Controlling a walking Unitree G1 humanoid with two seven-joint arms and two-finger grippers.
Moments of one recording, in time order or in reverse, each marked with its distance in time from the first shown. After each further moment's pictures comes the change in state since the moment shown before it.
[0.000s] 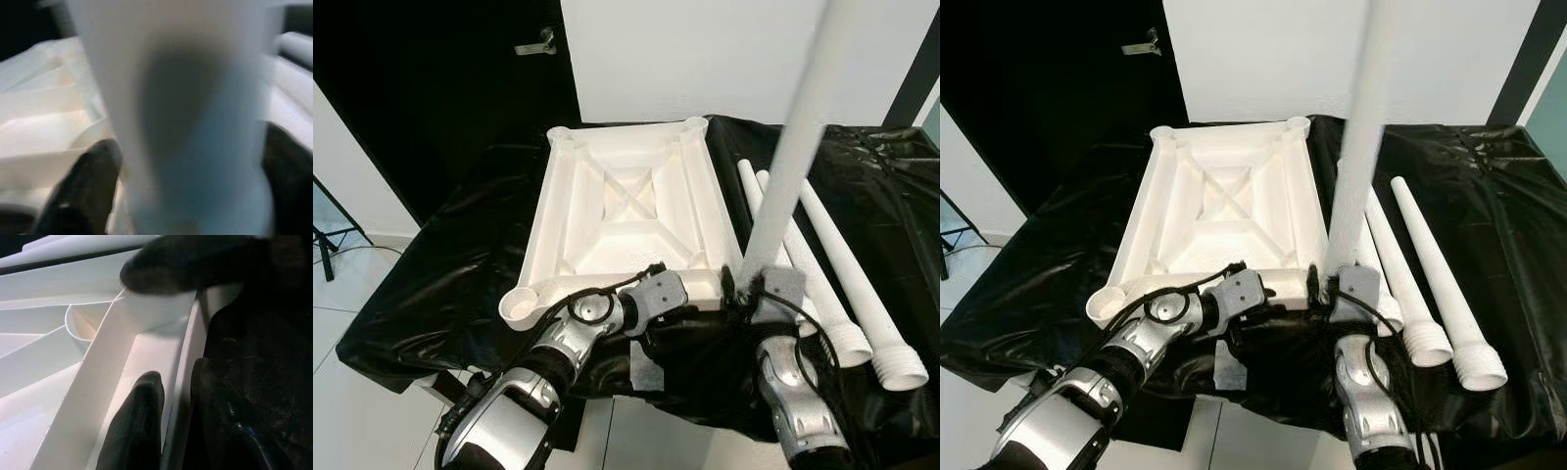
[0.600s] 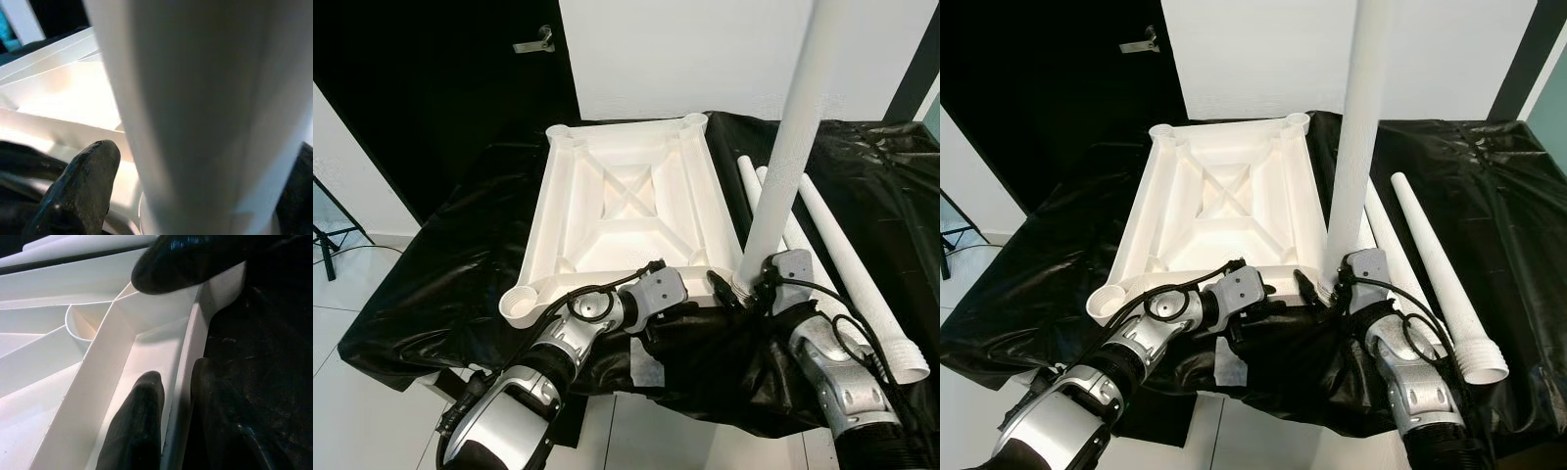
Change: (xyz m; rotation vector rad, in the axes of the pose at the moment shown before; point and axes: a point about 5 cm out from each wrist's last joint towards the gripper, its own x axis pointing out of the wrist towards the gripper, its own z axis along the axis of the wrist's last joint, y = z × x) left arm 0.000 0.000 0.000 -0.003 -0.003 0.001; right arm 0.007 -0.030 0.020 -0.139 0.050 0.365
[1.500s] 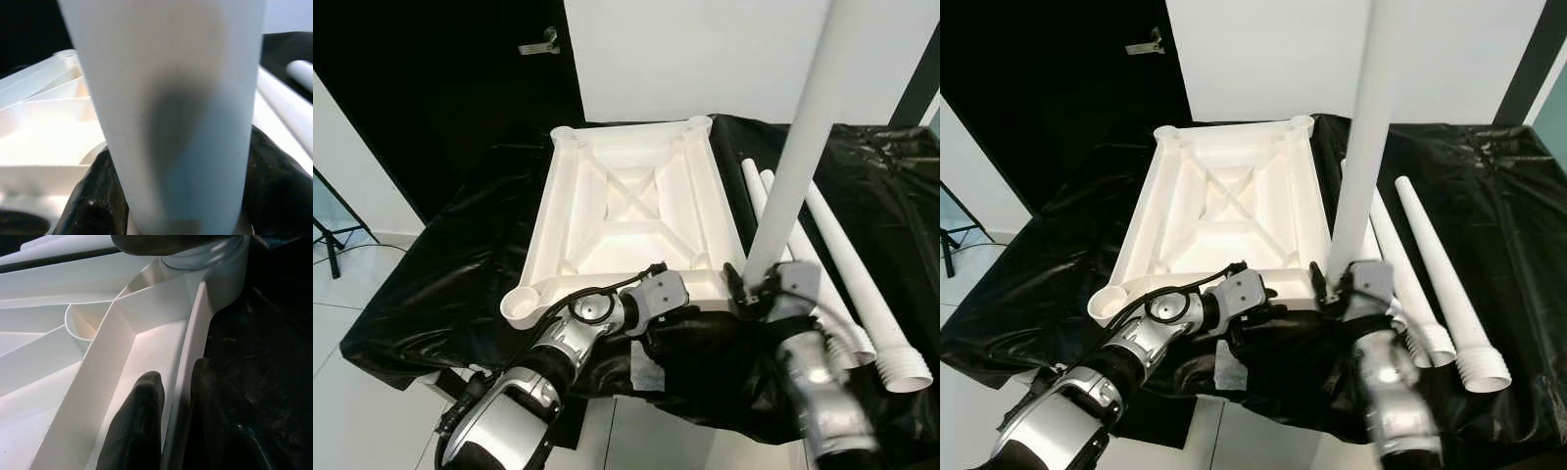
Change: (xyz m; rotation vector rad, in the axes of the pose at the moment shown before) left arm 0.001 -0.001 0.001 0.007 -0.004 -0.004; right arm -0.008 0.024 -0.003 0.031 -0.089 -0.423
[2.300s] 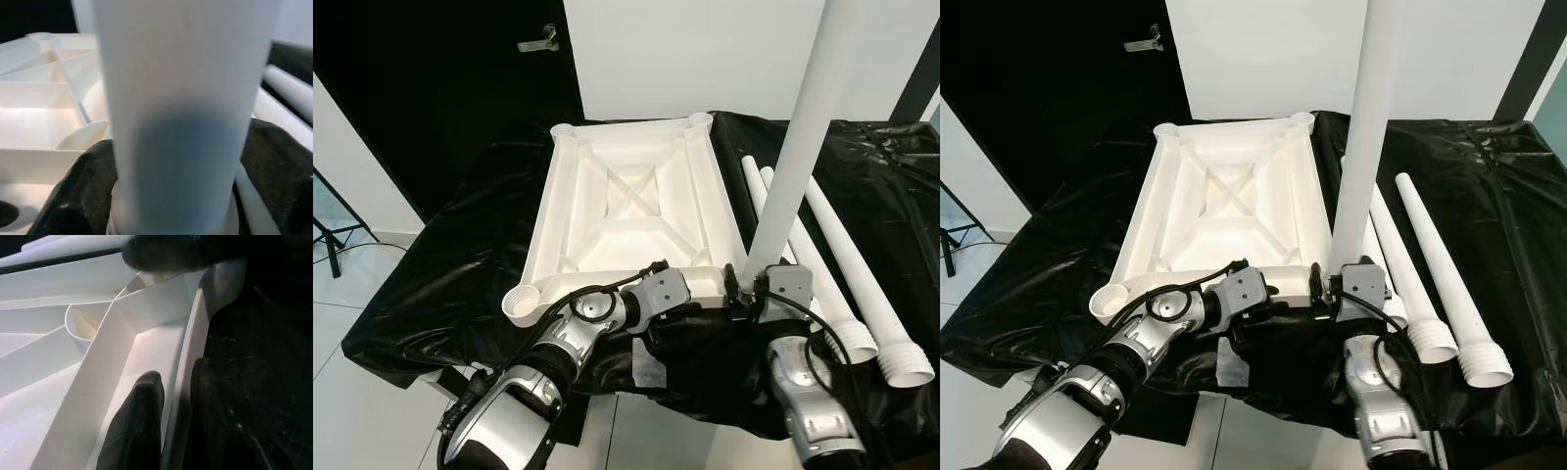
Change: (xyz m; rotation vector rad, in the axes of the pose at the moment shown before) left arm 0.000 0.000 0.000 0.002 0.004 -0.002; right arm 0.001 0.005 0.002 -0.123 -0.013 0.041
